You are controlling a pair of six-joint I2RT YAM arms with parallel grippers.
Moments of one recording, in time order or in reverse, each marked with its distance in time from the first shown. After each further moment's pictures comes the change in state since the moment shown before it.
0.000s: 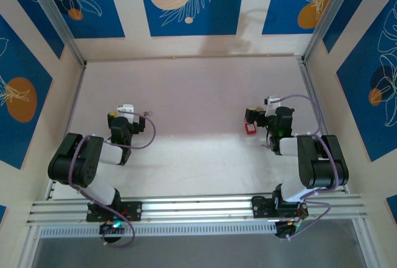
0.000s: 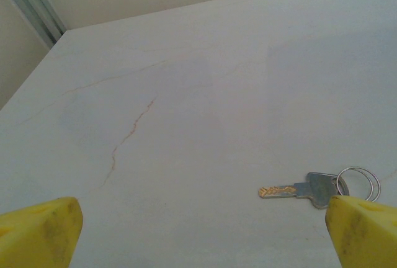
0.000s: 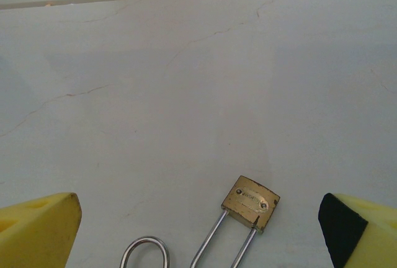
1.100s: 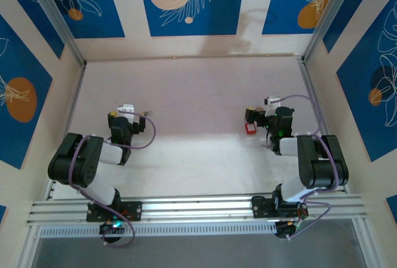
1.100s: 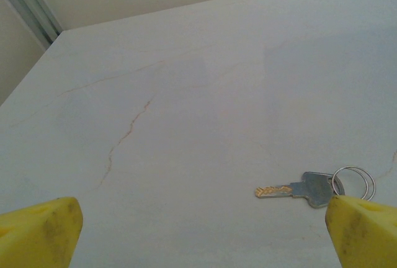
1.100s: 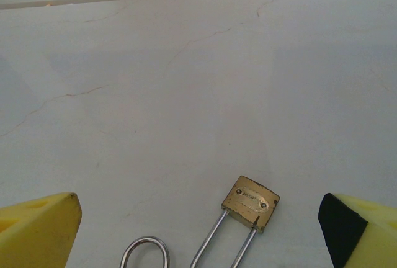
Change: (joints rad) left arm 0.000 0.000 0.000 0.000 0.010 0.000; right arm 0.000 0.000 0.000 0.000 0.000 0.000
